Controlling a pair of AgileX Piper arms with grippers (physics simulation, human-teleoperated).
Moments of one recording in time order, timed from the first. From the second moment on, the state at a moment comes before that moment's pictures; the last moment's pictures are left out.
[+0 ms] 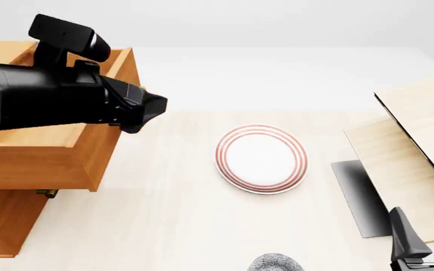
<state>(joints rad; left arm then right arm) -0.59 1.13 -1.25 0.71 -0.02 -0.01 0.01 -0.01 0.00 0.00</state>
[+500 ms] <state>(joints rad) -0.67 1.15 -1.12 0.60 0.02 -0.01 0.01 0.00 0.00 0.00</state>
